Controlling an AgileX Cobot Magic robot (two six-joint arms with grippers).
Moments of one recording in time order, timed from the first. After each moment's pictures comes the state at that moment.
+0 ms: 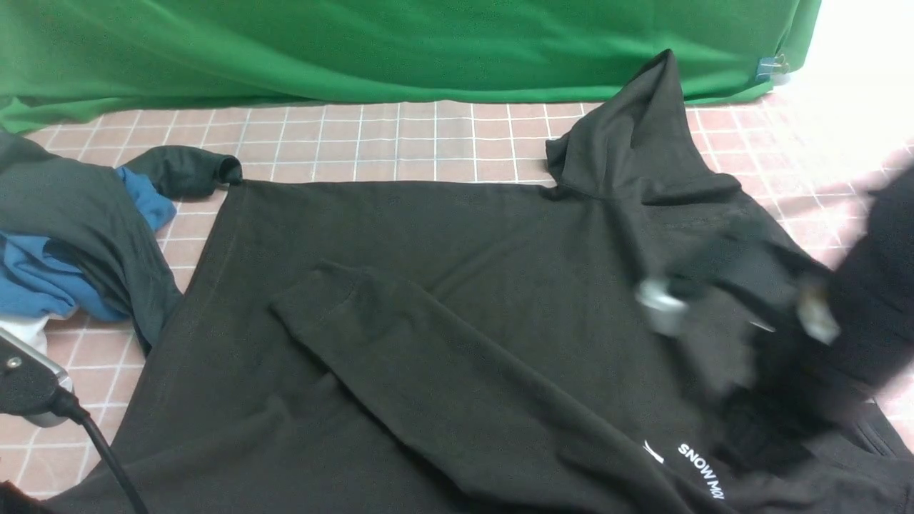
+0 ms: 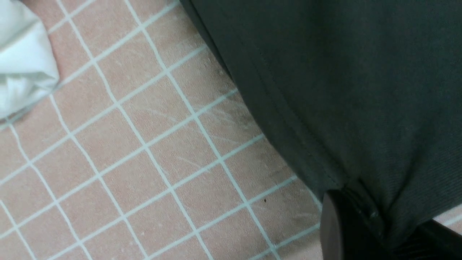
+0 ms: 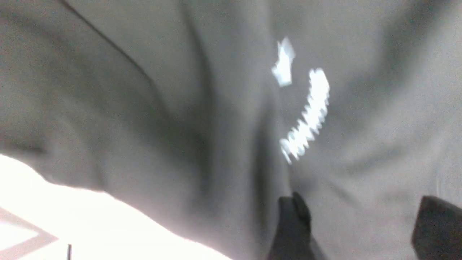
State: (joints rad) right arm 0.52 1.35 -0.89 -0.04 1.12 0.05; left arm -0.09 0.75 -0.63 0.05 1.18 0.41
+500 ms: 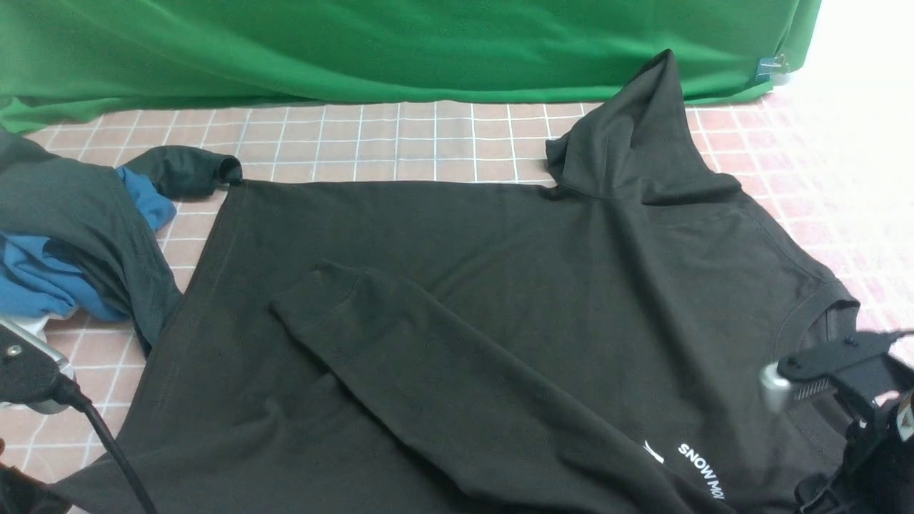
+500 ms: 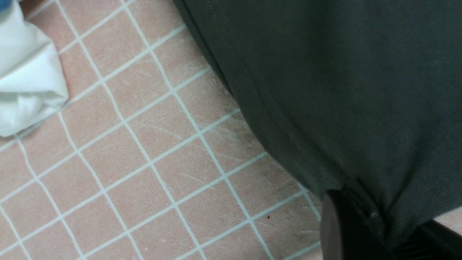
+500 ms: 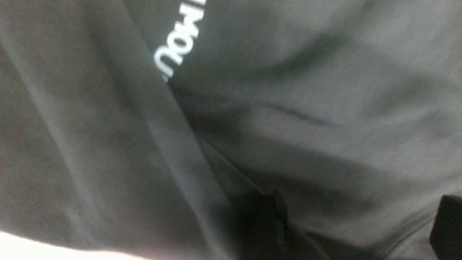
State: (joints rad) right arm 0.31 1.37 -0.59 0.00 0.92 0.06; left arm -0.09 0.75 -0.63 0.05 1.15 0.41
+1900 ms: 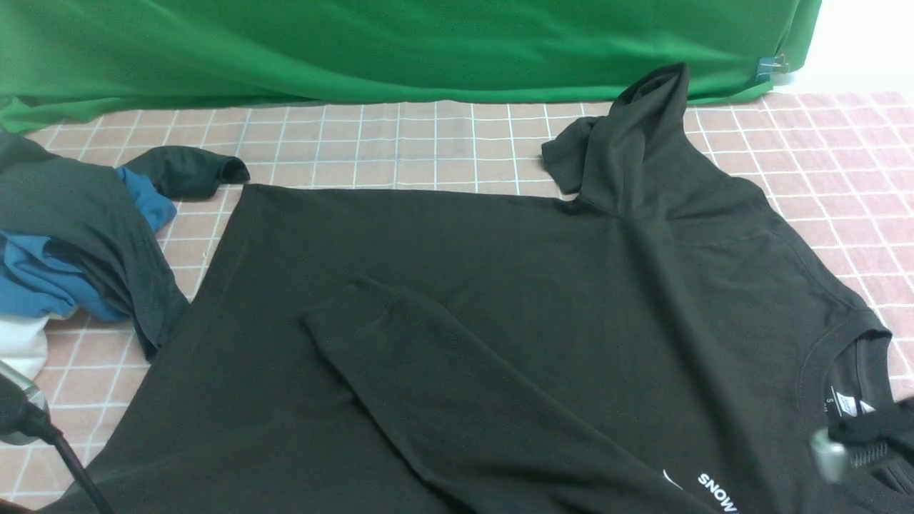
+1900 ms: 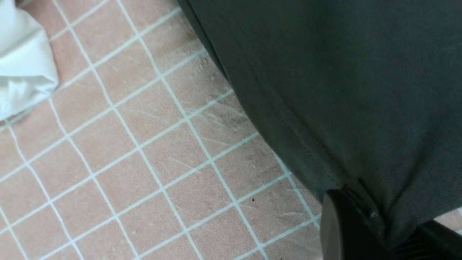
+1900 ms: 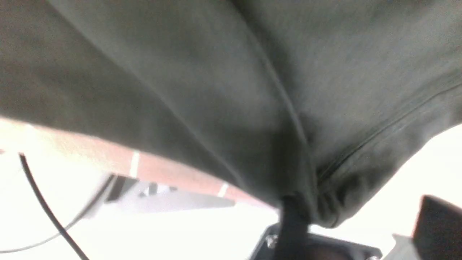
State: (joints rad) right arm 0.31 1.25 -0.60 -0.01 1.22 0.10; left arm -0.09 0.66 -0.63 0.03 1.22 0.41
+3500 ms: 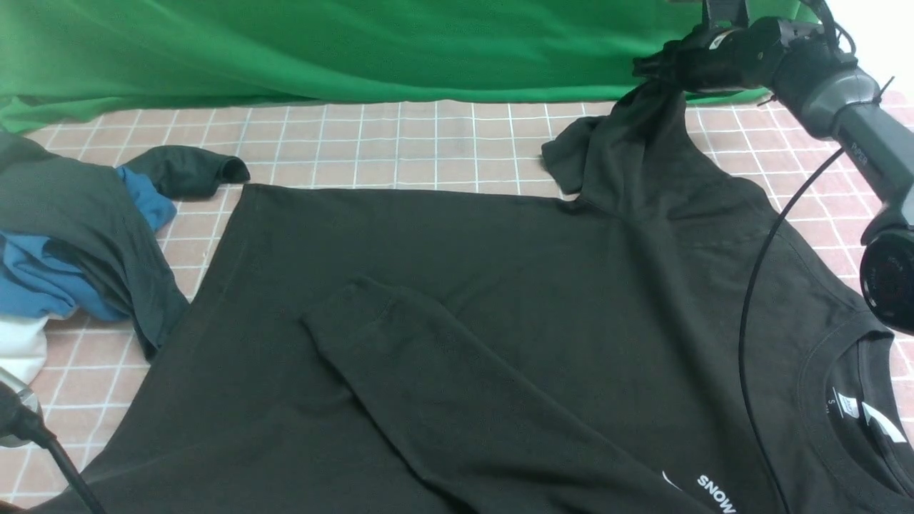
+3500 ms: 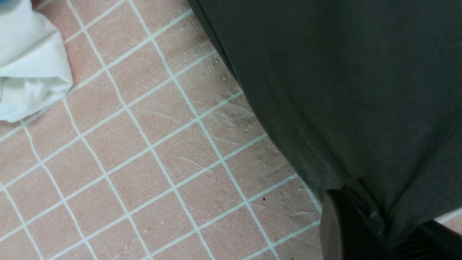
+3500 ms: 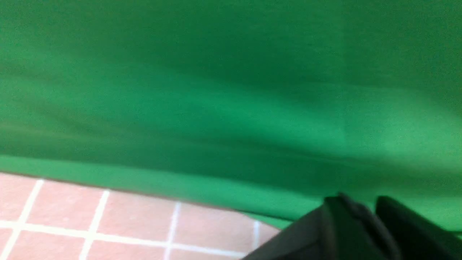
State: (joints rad) right arm 0.05 2.70 -2.55 0.26 0.57 -0.15; left arm -0.09 0.65 -0.63 0.05 1.22 0.42
